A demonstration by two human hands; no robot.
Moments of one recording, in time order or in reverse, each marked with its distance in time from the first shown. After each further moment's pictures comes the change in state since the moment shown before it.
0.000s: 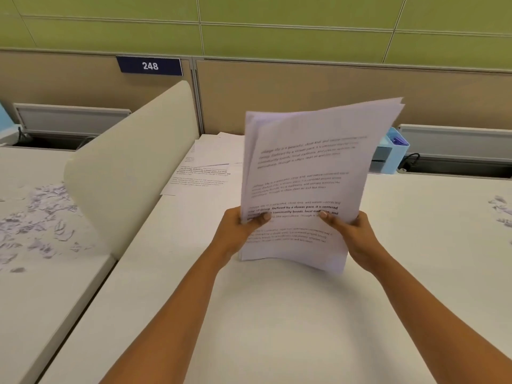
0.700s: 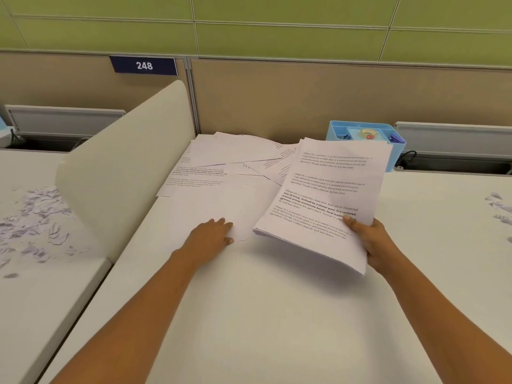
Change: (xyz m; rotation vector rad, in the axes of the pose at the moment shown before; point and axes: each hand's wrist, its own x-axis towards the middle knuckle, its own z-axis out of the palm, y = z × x) left_hand 0.024 -0.036 -0.049 1.508 -0.320 -0.094; right_hand 0.009 0.024 -0.043 0.168 0.240 0.279
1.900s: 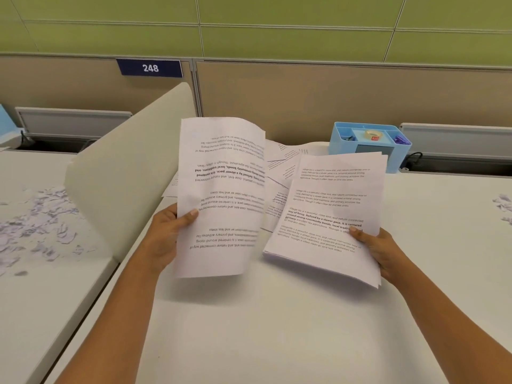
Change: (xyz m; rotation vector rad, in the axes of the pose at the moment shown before) left_hand -0.056 -0.043 -0.027 -1.888 0.325 -0.027; right_hand -0.005 0.010 -0.014 -0.027 -0.034 0.033
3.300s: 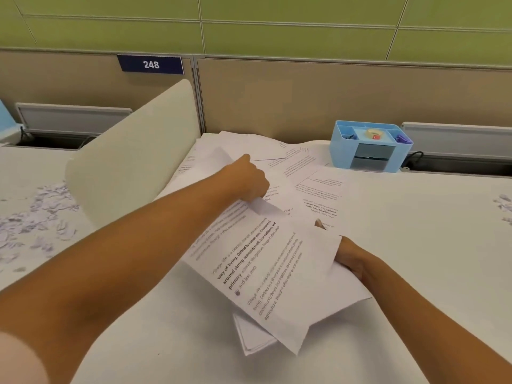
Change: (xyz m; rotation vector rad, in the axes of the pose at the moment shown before) left_hand 0.064 0.051 0.140 2.520 -0.687 0.319; right_hand -0.012 0.008 0.063 -0.080 -0.327 0.269
